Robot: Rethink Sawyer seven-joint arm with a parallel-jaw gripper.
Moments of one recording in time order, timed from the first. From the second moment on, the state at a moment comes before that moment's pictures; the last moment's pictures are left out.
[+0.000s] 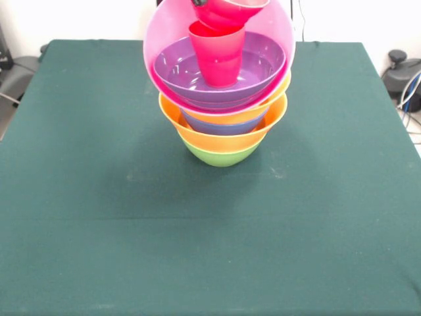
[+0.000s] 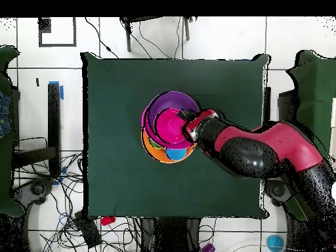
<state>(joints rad) -1.38 -0.43 1.49 1.93 -0.70 0.69 1.44</state>
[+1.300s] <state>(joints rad) -1.38 -0.34 1.49 1.92 -0.70 0.69 1.44</state>
